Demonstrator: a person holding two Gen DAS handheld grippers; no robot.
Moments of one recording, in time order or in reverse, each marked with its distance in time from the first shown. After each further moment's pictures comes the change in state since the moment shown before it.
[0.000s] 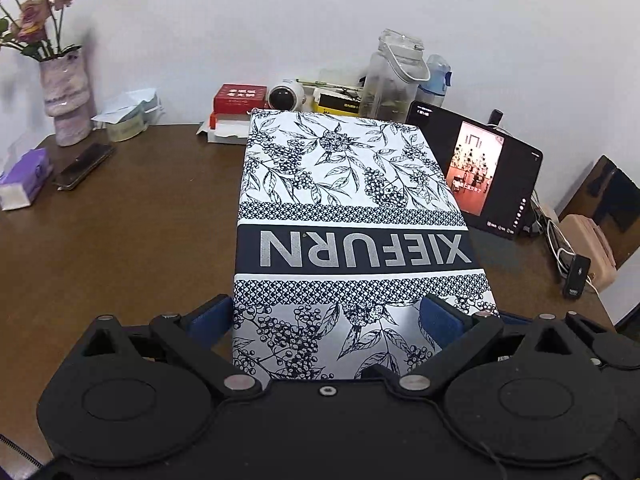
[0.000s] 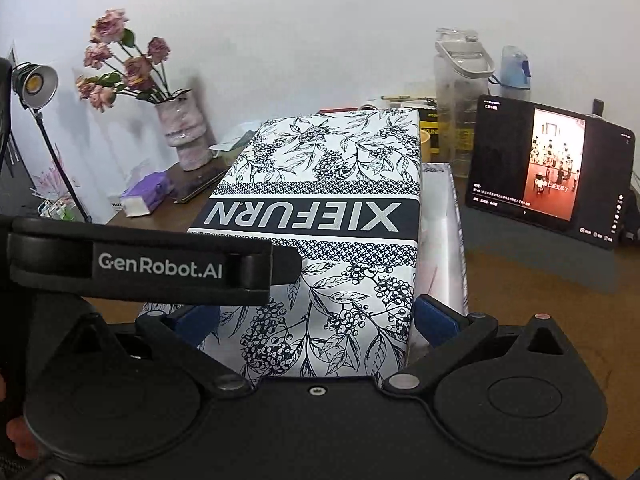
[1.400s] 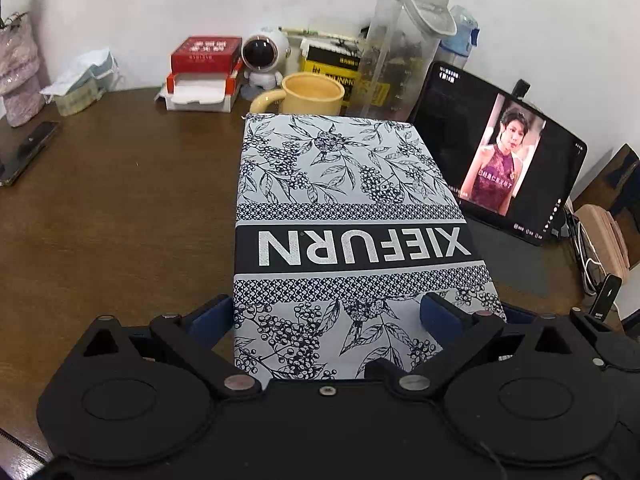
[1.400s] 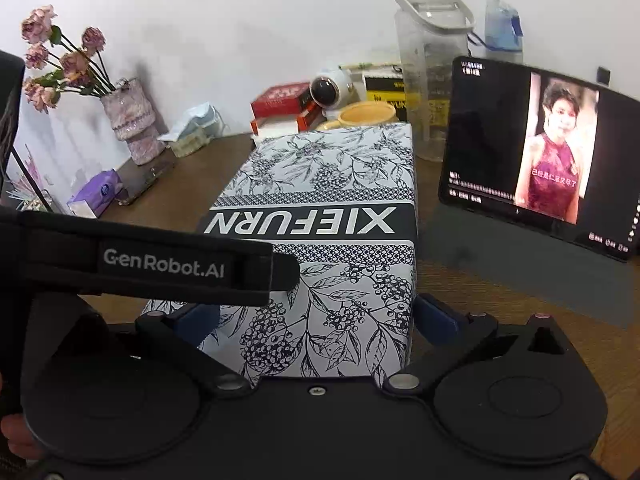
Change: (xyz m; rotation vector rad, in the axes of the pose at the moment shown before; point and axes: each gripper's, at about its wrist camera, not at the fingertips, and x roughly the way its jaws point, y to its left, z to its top) left arm 0.121 0.009 0.053 -0.015 0.169 -0.013; right arm 0.088 -0.070 0.033 0.056 0.103 -0.028
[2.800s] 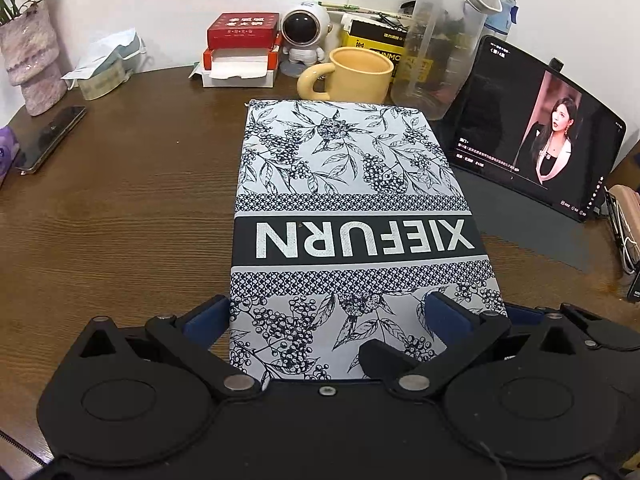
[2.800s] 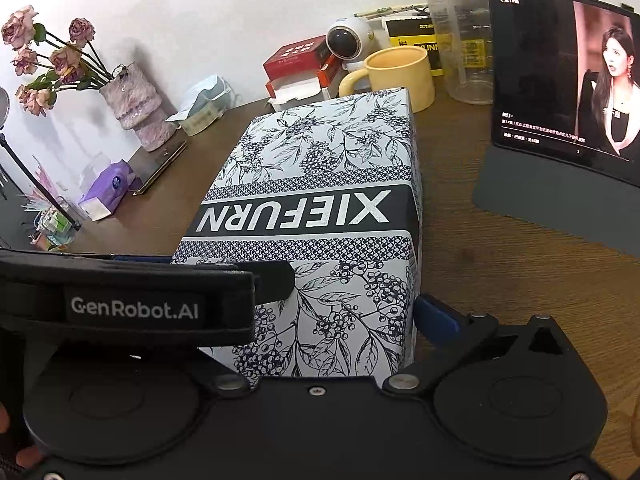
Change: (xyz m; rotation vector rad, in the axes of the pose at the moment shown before) left arm 0.010 0.039 -0.004 0.008 0.043 0.073; right arm 0.051 0.028 -0.005 0.099 0.084 0.082
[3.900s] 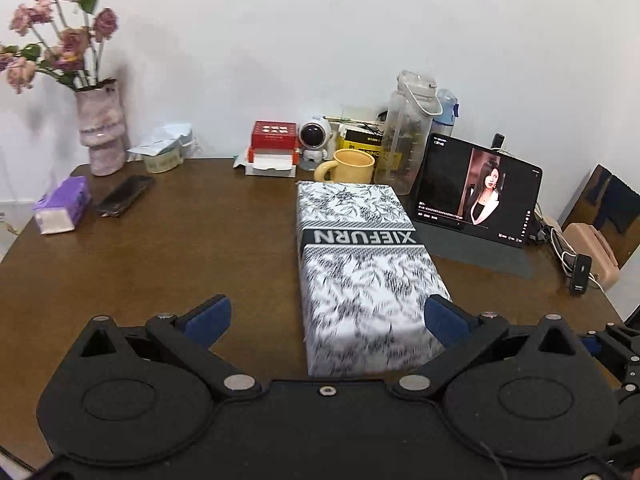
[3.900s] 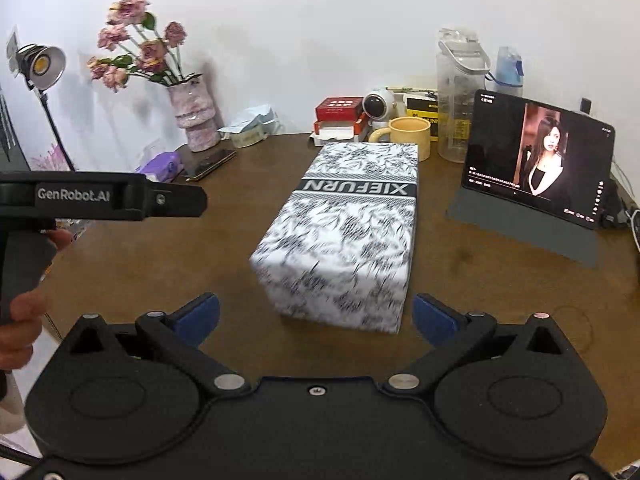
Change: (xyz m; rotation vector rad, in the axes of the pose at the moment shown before) left arm -0.204 -0.016 -0.109 0.022 -0.314 -0.021; right arm -0.182 0.091 -0.121 -0.186 -0.163 -0.089
